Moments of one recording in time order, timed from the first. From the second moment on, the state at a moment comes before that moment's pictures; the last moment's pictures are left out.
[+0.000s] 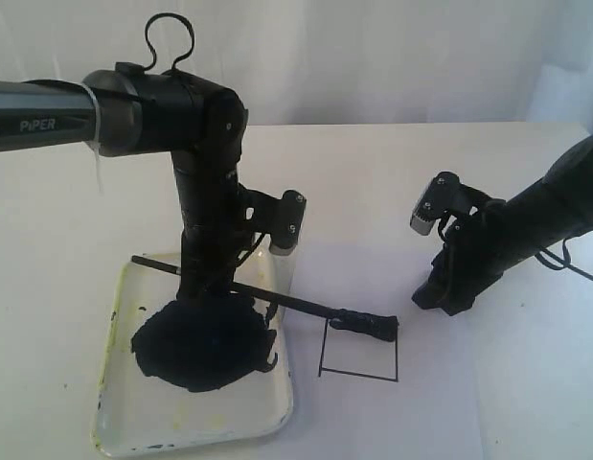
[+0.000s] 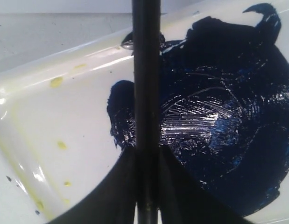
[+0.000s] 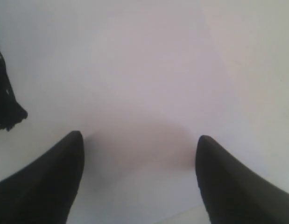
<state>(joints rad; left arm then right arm) -0.66 2.07 -1.63 0.02 1.13 1.14 0.05 1.98 -1.06 0.79 0.59 -1.60</state>
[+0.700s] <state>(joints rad) -0.66 2.07 -1.63 -0.01 1.19 1.19 0.05 1.98 -1.06 0.79 0.58 -1.60</state>
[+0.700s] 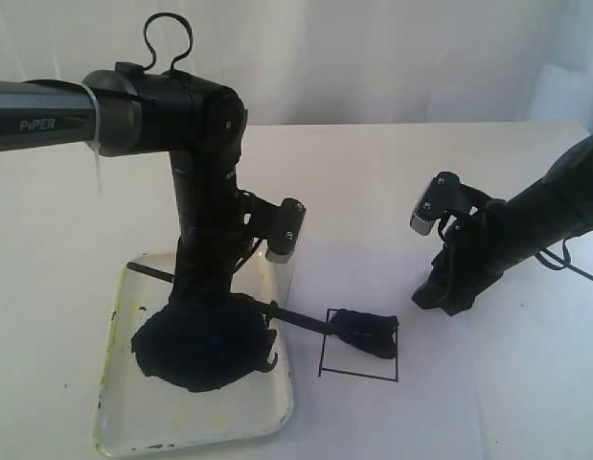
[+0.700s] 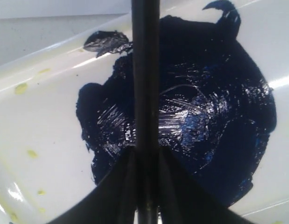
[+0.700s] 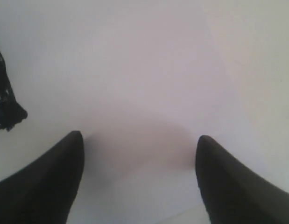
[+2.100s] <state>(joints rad) -0.66 2.06 -1.63 0.02 1.06 1.20 0.05 1.98 -1.06 0.79 0.58 -1.60</state>
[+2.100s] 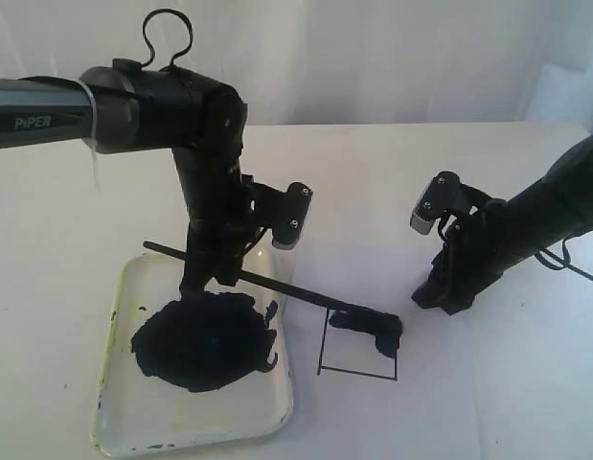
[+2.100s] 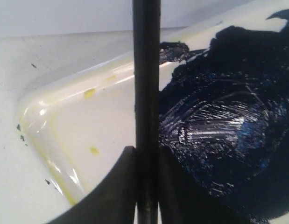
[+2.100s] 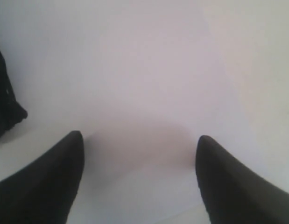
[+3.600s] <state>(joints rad) -0.66 2.03 -1.57 -0.07 1.19 1.22 0.05 1.98 -1.06 0.80 0.57 -1.59</state>
